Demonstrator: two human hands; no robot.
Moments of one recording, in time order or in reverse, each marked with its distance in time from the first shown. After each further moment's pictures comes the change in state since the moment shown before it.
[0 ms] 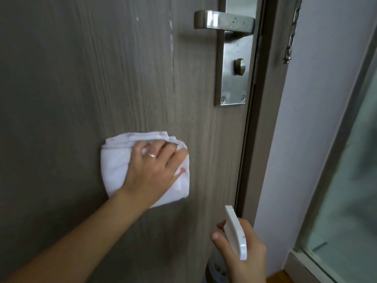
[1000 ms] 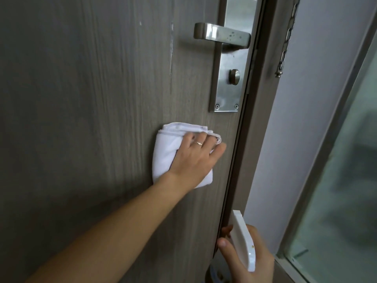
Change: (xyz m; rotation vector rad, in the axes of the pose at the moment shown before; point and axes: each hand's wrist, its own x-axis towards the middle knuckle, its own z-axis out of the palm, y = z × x) left_hand 0.070 0.073 0.038 -0.142 -0.072 0.040; right_hand -0.003 -0.018 -0.032 -0.082 0.049 -0.082
